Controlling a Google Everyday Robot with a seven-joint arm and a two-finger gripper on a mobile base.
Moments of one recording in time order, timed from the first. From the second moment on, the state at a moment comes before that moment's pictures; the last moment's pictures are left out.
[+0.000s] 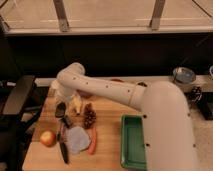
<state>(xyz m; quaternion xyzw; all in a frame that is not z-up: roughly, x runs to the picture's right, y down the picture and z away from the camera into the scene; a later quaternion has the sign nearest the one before) -0.222 0.078 0.795 -0.08 -0.37 -0.60 0.71</state>
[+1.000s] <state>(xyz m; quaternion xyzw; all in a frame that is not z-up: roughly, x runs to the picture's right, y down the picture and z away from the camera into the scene) -0.145 0.002 0.801 -0.04 -0.36 -0.51 0.78</state>
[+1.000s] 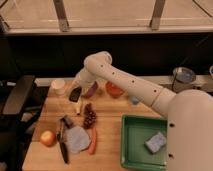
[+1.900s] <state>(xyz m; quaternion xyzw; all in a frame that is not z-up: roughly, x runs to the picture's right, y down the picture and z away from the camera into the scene) -0.081 -0.035 0.909 -0.09 -0.33 -0.49 0.80</state>
